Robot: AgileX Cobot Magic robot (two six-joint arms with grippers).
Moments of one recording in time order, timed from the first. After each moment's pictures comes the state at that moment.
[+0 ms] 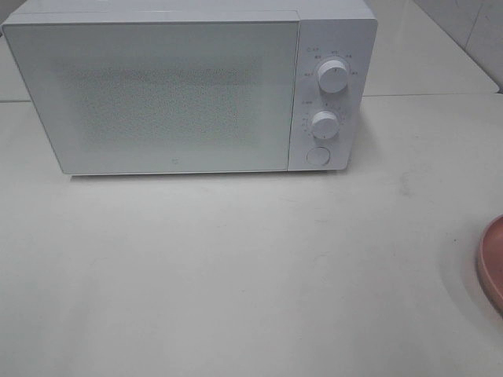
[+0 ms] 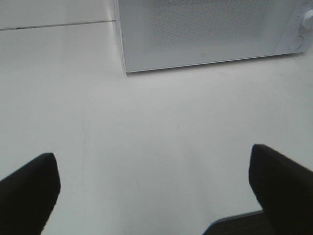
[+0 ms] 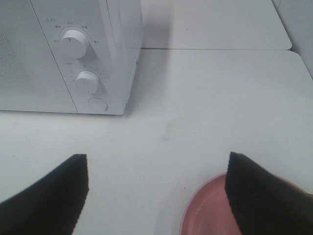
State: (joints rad) left arm 0.01 -0.01 -0.52 -0.22 1.09 0.18; right arm 0.14 0.49 -0.52 -0.07 0.53 0.12
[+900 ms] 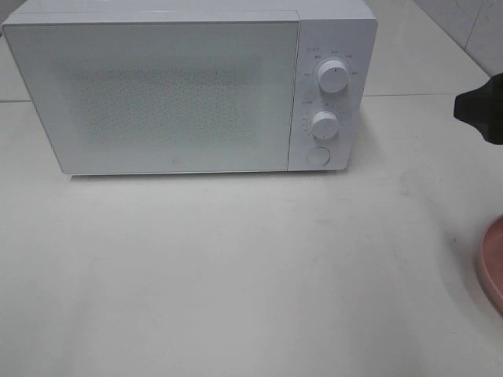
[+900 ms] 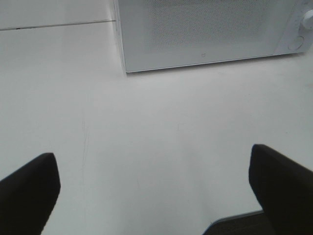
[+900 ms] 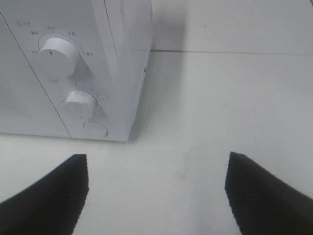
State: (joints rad) left arm 0.01 -0.01 -0.52 -0.22 1.09 0.18; right arm 0.14 0.98 -0.50 -0.07 0.03 0.12
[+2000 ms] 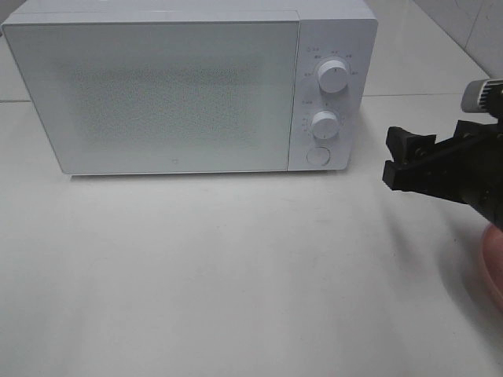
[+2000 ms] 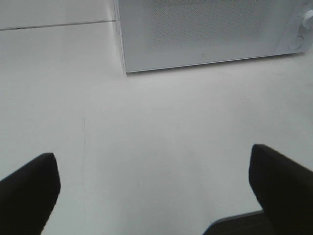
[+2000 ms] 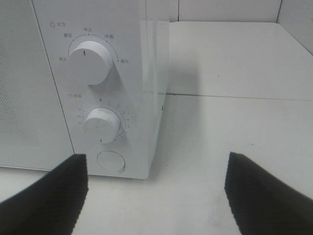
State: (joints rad) left arm 0.01 -0.01 -0.52 -0.22 1.09 0.18; right arm 0.52 1.39 -0.22 0.52 -0.98 -0.26
